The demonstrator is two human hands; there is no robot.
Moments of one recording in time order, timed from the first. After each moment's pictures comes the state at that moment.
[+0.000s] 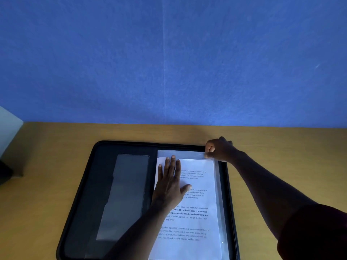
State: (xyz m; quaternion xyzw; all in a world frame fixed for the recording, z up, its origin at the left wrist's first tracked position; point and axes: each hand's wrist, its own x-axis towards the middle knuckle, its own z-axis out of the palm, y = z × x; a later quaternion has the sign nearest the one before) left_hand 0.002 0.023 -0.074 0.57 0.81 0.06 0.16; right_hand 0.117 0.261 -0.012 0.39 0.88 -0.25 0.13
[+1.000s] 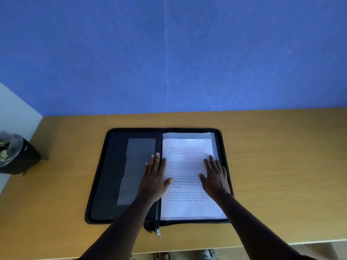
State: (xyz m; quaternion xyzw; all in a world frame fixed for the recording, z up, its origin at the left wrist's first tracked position) left_hand -0.017 -0.089 -0.056 0.55 0.82 0.04 0.16; right_hand 0.191 0.049 -0.061 0.49 0.85 -0.18 0.03
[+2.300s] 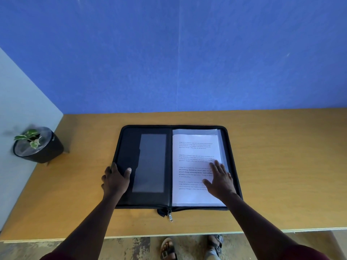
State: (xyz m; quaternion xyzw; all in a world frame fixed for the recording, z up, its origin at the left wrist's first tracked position) left_hand -0.112 -0.207 -0.031 0.19 0.94 0.17 0.21; right_hand 0.204 0.003 -0.047 0.49 0.84 -0.22 0.05
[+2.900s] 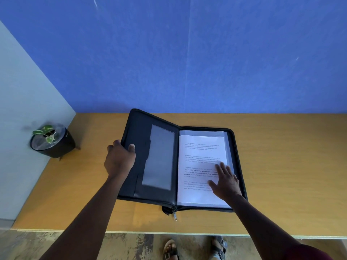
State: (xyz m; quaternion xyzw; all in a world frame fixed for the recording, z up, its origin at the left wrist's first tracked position) left_hand -0.114 -0.172 0.065 0.17 0.96 0.23 0.08; right_hand 0.206 0.002 -0.044 0.48 0.86 -0.19 0.05
